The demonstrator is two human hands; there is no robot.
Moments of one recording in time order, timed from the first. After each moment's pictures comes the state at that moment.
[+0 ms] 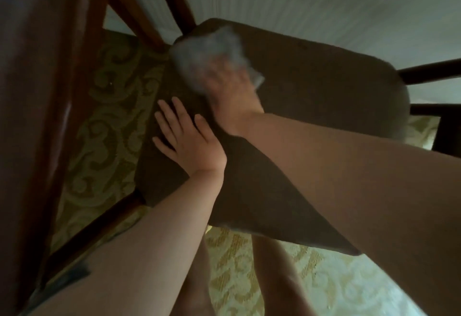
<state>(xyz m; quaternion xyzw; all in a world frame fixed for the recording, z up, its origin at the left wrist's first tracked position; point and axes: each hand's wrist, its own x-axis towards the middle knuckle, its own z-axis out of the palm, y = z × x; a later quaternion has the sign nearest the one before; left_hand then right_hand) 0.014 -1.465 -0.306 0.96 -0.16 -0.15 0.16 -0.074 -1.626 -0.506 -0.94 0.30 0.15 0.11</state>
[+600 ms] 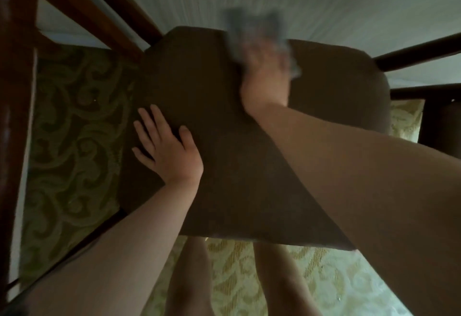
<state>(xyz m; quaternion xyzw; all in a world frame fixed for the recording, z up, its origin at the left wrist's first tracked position) 0.022 -1.468 -0.305 0.95 -0.22 -0.20 0.10 -0.059 -1.641 -0.305 -0.82 0.54 0.01 0.18</state>
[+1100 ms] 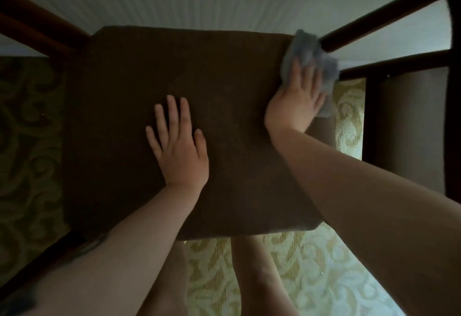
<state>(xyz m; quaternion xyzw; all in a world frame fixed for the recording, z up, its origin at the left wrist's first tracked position) -0.055 -1.499 -0.302 0.87 -0.46 -0.19 0.05 -0.194 -1.630 -0.295 -0.63 0.76 -0.04 0.14</state>
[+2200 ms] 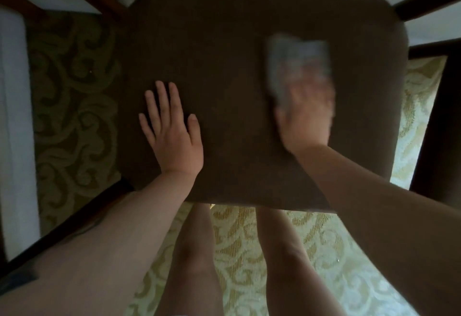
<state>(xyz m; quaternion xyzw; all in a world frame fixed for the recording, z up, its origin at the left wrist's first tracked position) 0.010 -1.426 -0.309 0.90 -0.40 -0.16 0.05 -0.176 -1.557 -0.318 -0.85 0.51 0.00 0.11</state>
